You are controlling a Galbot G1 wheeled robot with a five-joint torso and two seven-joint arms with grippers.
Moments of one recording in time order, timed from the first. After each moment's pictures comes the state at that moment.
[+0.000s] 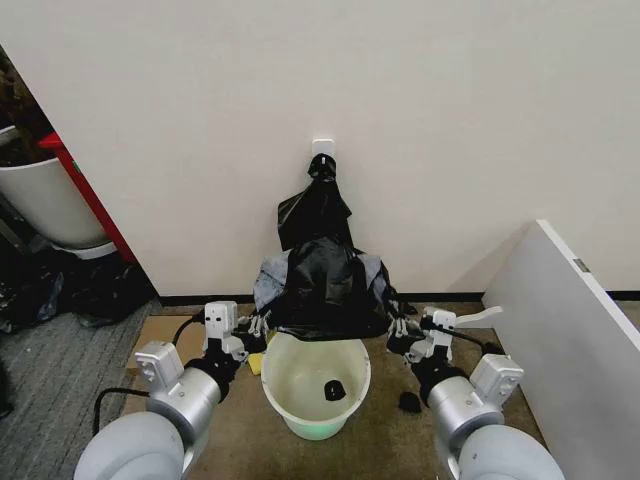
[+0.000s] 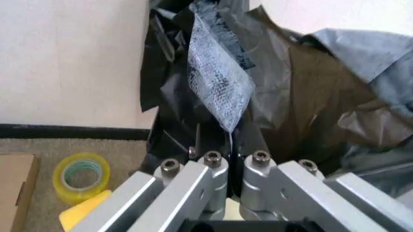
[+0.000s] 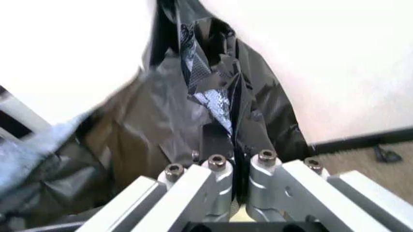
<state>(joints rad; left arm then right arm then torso) 1.51 -0.88 -0.35 -2.50 -0.98 0.33 -0.45 -1.40 0.99 0.11 2.50 0.84 -0.22 0.64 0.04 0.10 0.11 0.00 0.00</state>
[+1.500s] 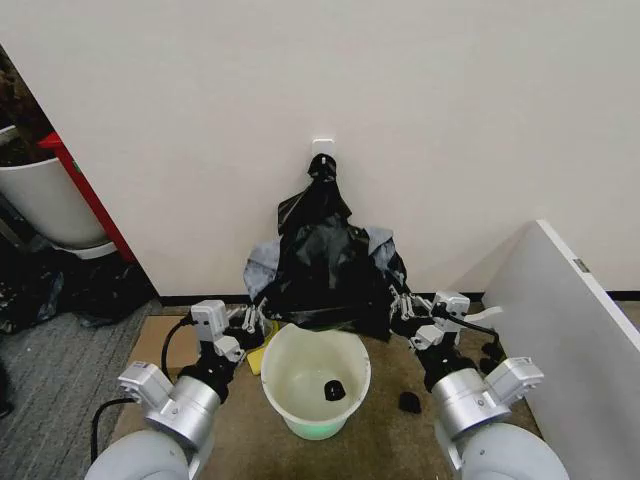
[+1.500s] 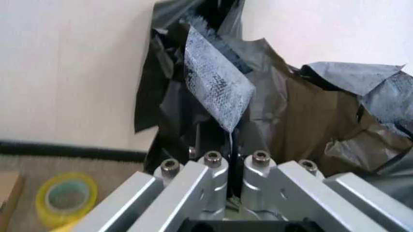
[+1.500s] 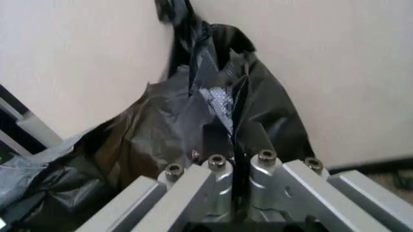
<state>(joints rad) 1.57 -0.93 -0.33 -2.50 -0.89 0.21 -0.40 -1.43 1.01 0.11 2.50 0.78 -0.17 0.59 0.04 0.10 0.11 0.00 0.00</state>
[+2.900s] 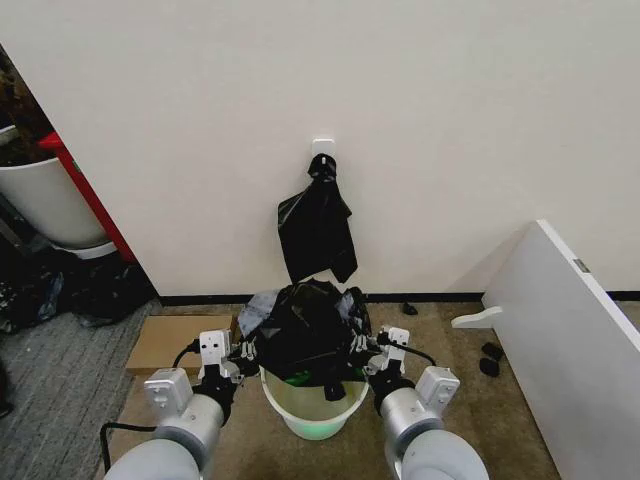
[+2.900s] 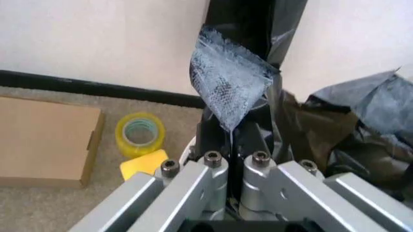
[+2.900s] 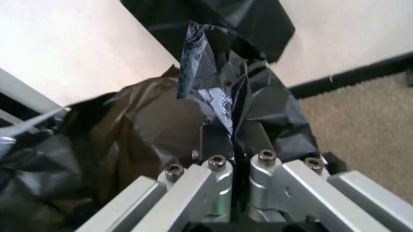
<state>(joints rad) 1.57 -0.98 -0.28 -2.46 -0.82 0.39 -0.61 -1.36 1.15 -0.06 2.28 0.79 -0.23 0.65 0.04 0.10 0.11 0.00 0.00</state>
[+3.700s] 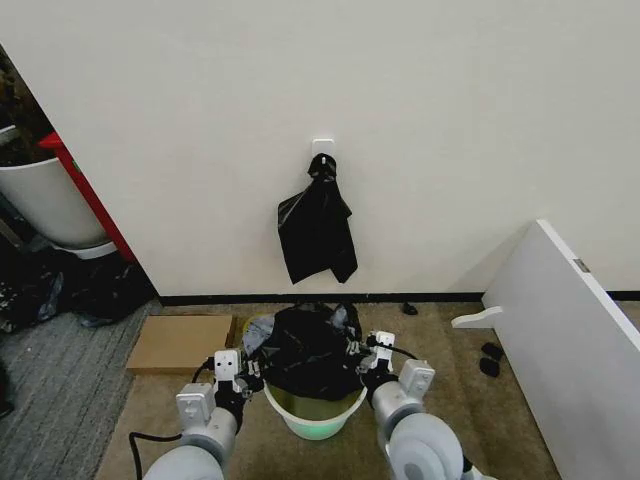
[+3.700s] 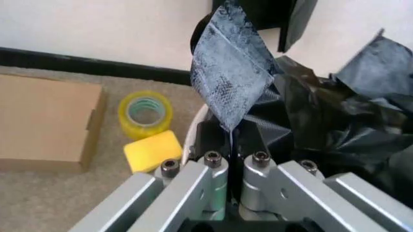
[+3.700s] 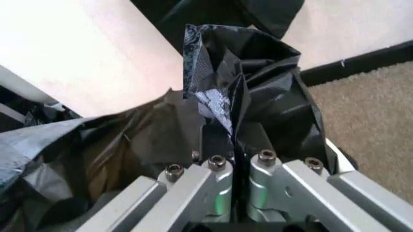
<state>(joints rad) 1.57 -1.02 -0.18 -2.29 -0.69 0.29 -0.54 -1.28 1.16 -0.08 2.08 0.81 -0.17 0.55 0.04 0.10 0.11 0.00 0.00</state>
